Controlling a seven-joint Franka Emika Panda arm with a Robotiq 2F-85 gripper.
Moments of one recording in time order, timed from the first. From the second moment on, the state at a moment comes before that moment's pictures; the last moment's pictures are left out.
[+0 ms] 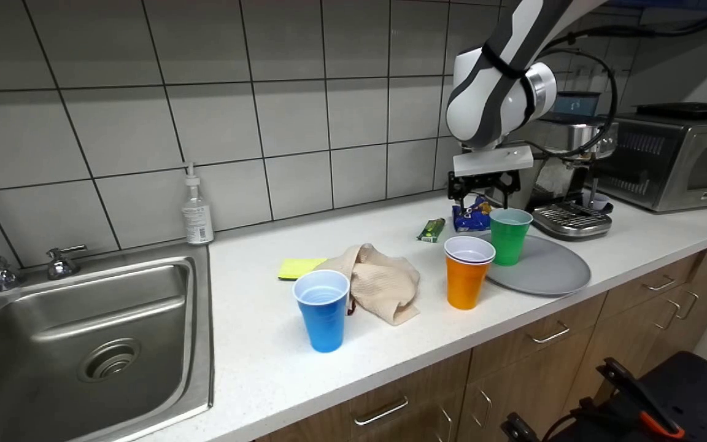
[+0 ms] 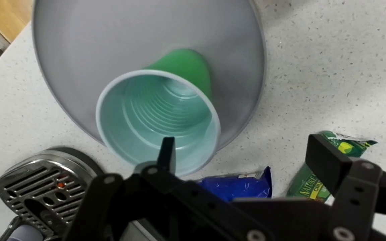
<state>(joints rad) -0.04 0.33 -0.23 -2.15 -0.33 2.54 0.58</state>
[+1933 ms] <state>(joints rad) -0.03 0.42 -0.28 -2.08 -0.27 2.50 0.65</state>
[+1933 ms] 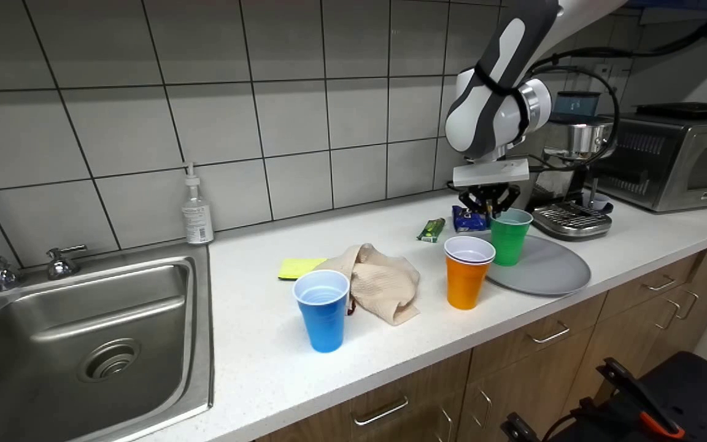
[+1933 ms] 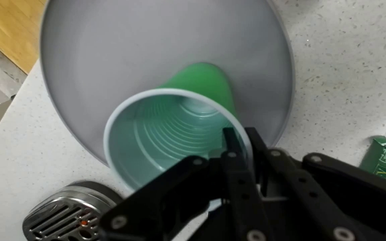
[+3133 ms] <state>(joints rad) 0.02 0.23 -0.27 -2.16 -0.30 2.50 0.65</state>
